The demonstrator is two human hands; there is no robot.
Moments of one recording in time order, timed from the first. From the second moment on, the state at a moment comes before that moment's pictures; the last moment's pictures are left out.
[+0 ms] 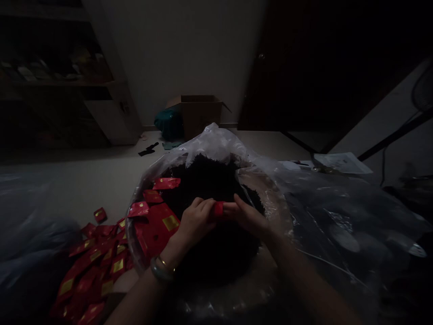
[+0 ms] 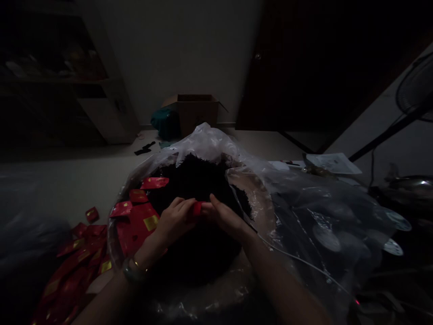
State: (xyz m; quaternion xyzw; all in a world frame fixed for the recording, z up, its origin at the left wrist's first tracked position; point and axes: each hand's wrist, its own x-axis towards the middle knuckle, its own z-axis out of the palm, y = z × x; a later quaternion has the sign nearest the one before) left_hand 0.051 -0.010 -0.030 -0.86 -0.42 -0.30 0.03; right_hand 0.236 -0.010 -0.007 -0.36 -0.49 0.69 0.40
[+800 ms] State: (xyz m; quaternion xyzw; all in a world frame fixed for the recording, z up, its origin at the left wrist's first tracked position) left_hand 0.043 -0.007 -0.023 -0.77 -0.50 -0.41 -0.01; right_hand 0.231 0.006 -0.063 -0.53 -0.81 0.23 0.05
